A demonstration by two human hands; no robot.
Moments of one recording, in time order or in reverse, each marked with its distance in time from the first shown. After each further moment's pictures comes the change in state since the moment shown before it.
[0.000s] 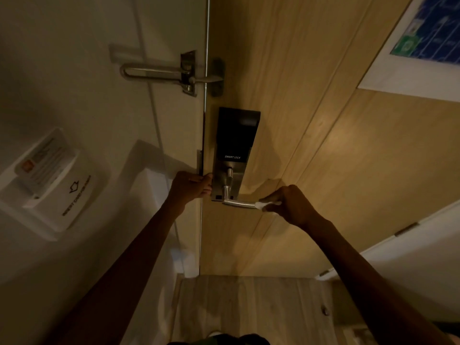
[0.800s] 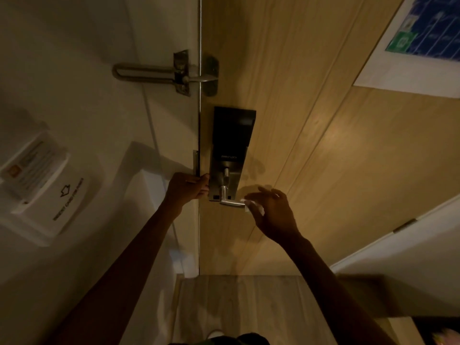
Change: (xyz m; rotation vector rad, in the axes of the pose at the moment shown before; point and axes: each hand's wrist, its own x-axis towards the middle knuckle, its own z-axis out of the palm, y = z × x) left_hand -0.001 0.001 -0.001 0.017 -0.056 -0.056; right_hand -0.013 -0.028 0.050 -0.176 0.302 -0.050
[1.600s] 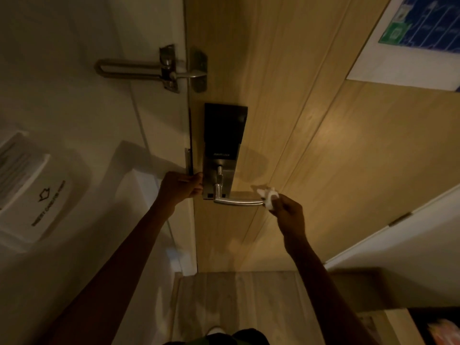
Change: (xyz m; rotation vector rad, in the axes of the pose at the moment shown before) left_hand 0.001 -0.006 0.003 -0.037 0.174 0.042; right_hand -0.026 0.019 -0.001 0.873 0.278 0.682
